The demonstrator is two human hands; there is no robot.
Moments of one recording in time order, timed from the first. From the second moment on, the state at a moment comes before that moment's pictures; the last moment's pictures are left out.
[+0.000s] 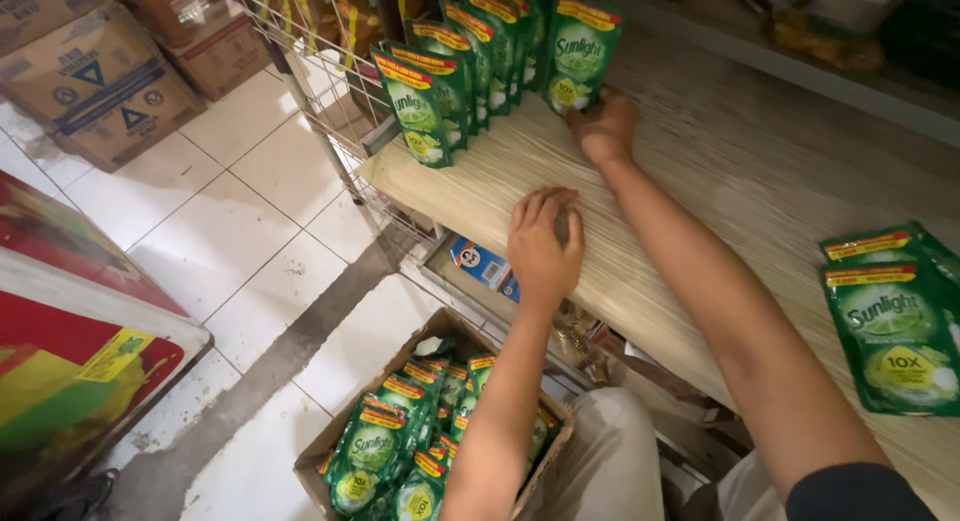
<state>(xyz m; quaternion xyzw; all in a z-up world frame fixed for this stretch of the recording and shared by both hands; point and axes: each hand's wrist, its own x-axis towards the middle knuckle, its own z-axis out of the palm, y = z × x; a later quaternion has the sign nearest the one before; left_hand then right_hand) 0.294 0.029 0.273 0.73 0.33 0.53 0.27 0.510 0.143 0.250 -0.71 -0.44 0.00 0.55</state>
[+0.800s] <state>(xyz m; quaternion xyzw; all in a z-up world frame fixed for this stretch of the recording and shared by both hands) 0.298 0.030 0.261 0.73 0.35 0.53 0.27 0.503 0.039 0.253 -0.65 -0.64 0.02 0.40</state>
